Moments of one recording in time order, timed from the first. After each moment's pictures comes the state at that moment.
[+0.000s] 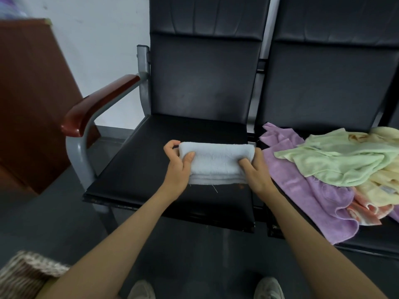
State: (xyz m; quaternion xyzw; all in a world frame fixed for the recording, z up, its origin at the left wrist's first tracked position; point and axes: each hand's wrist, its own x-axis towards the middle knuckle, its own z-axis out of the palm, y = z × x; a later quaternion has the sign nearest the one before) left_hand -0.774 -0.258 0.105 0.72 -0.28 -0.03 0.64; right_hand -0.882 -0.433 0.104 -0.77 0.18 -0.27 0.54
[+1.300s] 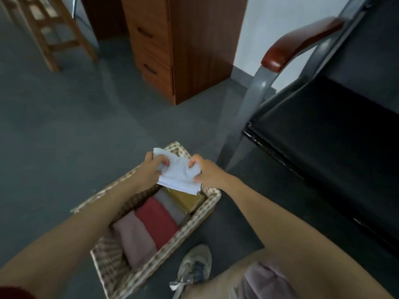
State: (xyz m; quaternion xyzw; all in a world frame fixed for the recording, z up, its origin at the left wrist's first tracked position) left_hand -0.780 0.212 -0.037 0.94 -0.01 -0.12 0.31; right_hand -0.752 -0.003 -0.012 -0.90 -0.17 0.27 0.28
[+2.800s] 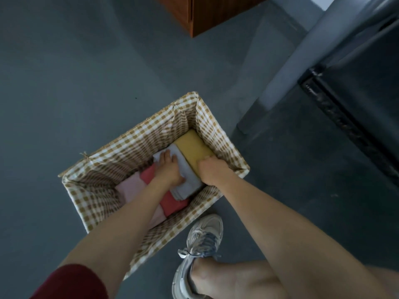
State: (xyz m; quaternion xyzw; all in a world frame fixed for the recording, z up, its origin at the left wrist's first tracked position) left_hand -0.789 0.189 -0.217 0.92 0.10 -0.37 0.11; right_hand -0.757 0.047 -0.153 -0.90 -0.24 0.36 -0.04
